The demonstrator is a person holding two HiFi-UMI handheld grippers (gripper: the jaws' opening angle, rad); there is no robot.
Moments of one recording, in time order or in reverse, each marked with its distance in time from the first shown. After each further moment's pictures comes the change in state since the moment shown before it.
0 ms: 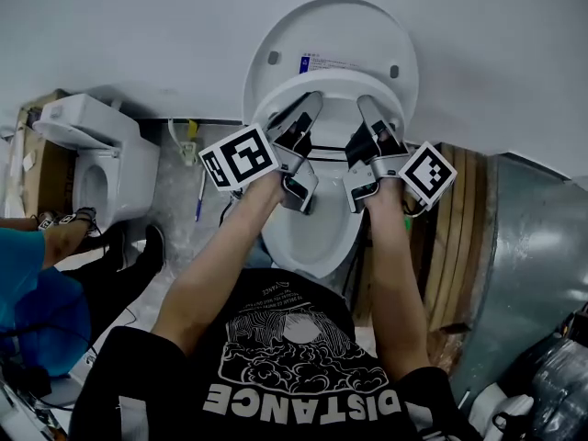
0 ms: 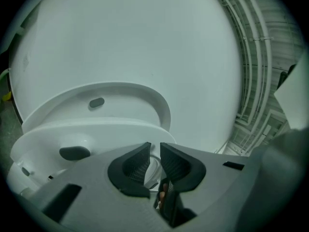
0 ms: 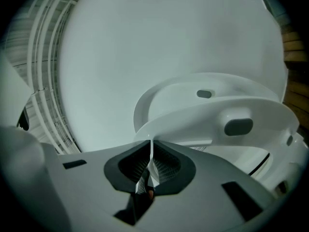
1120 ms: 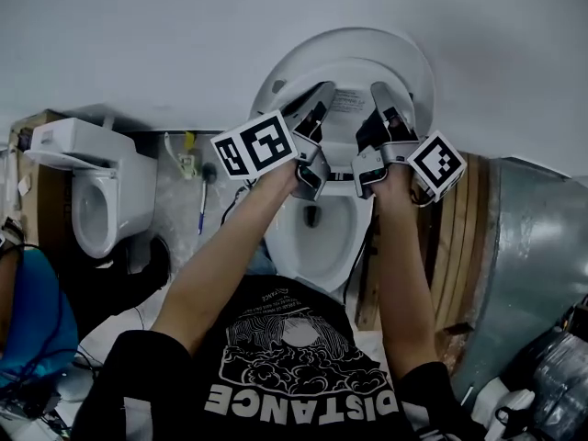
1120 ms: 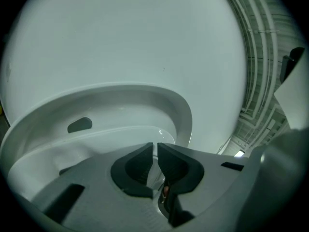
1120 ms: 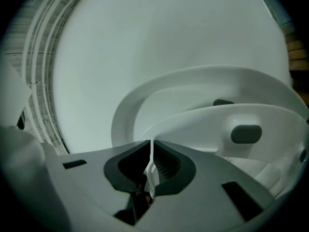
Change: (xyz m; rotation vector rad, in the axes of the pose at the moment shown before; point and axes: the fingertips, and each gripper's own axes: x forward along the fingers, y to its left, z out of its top) left arm 0.101 0.067 0.064 0.035 0.081 0.055; right arm 0.113 -0.050 0.060 -0.019 -0.072 -0.115
